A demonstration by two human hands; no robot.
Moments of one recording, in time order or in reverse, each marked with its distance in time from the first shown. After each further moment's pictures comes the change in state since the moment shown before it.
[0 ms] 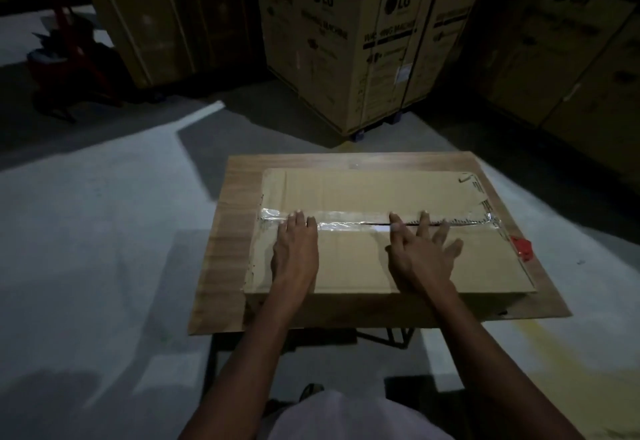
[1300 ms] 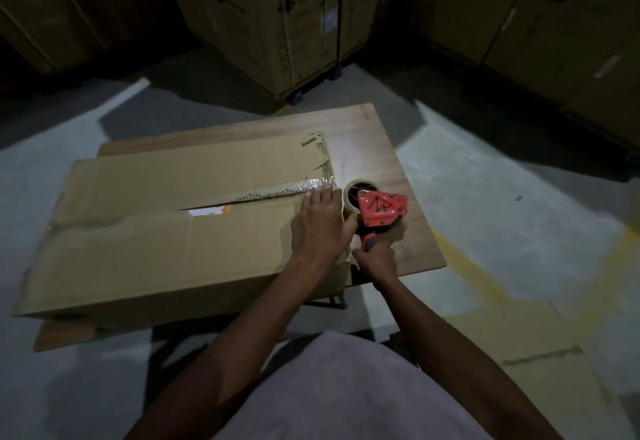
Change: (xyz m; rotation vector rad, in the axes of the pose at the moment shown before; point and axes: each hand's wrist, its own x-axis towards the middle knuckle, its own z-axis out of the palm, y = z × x) left_hand 0.008 0.352 0.046 -0.203 0.066 0.216; right_hand 0.063 0.277 0.043 0.657 -0.216 0.481
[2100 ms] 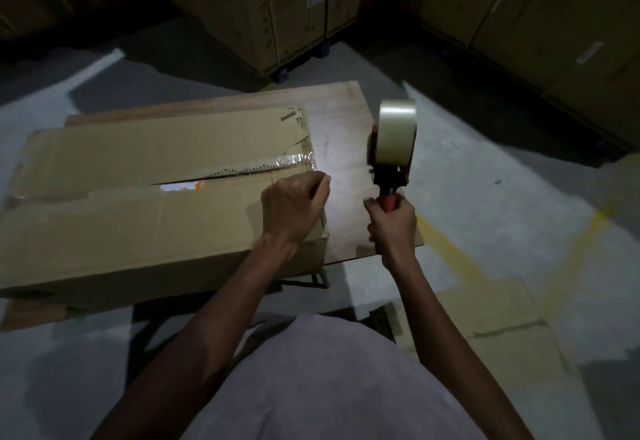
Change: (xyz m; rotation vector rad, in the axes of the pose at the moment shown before) left_hand -0.009 -0.004 -0.003 -0.208 0.379 0.076; right_hand -0.047 -0.009 -0.069 0.493 0.262 -0.327
